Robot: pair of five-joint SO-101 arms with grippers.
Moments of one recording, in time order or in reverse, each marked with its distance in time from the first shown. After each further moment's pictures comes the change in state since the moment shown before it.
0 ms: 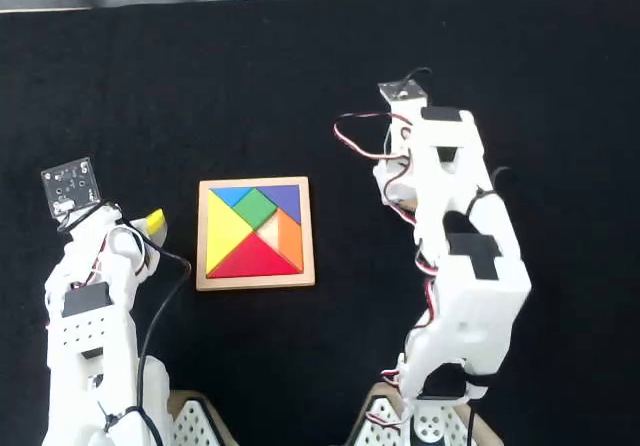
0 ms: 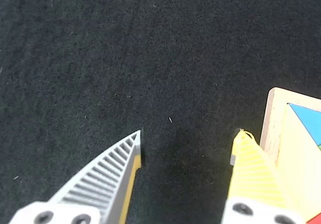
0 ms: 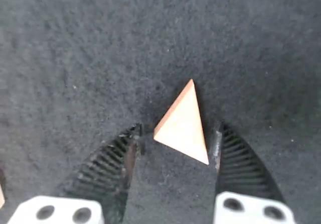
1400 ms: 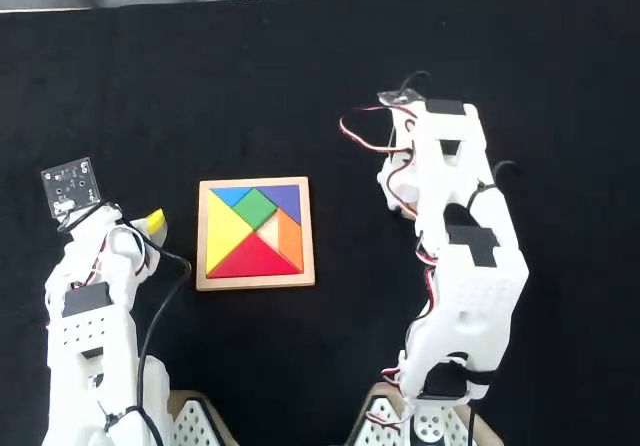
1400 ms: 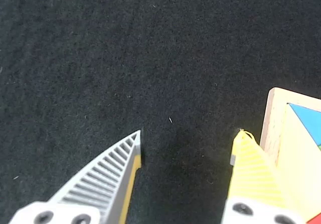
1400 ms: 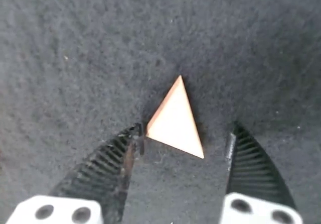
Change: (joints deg) left arm 0.0 0.0 0.0 0.0 0.0; right arm 1.1 3.7 -5.0 8.6 3.3
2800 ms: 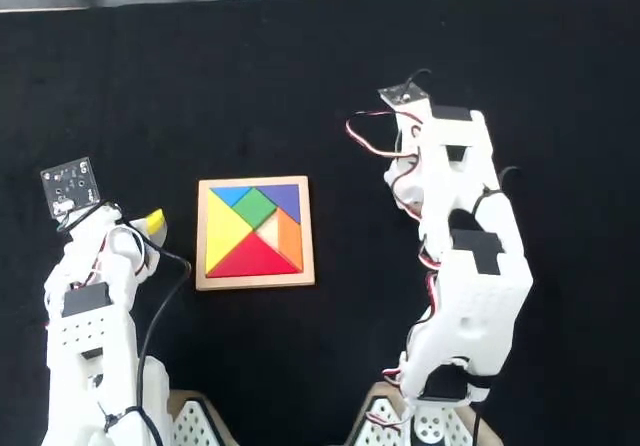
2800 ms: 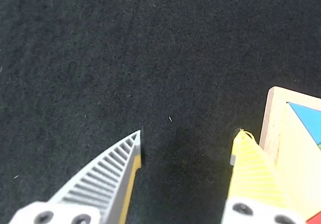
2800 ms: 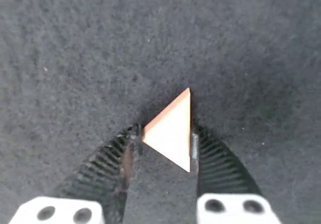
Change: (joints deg) left arm 0.0 0.0 0.0 0.0 0.0; right arm 0.6 -1.5 4.1 -8.8 6.8
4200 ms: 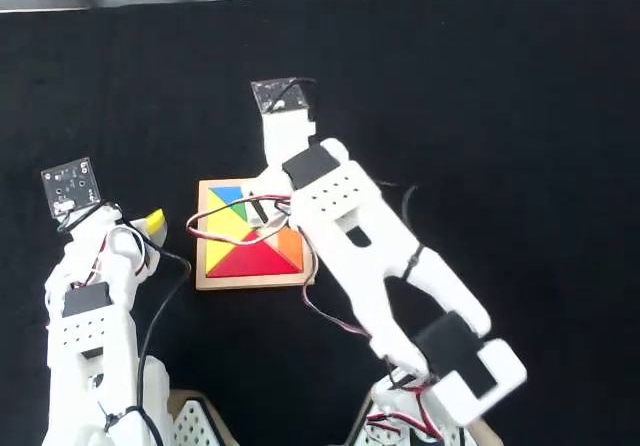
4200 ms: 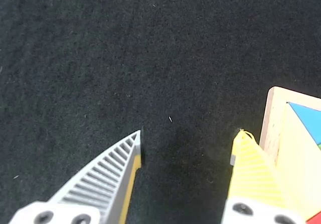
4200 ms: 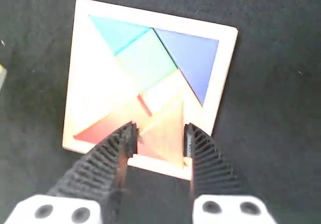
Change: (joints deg) left arm 0.0 0.0 0.0 0.0 0.0; right arm -37.5 -27.8 13.1 -2.6 -45.7
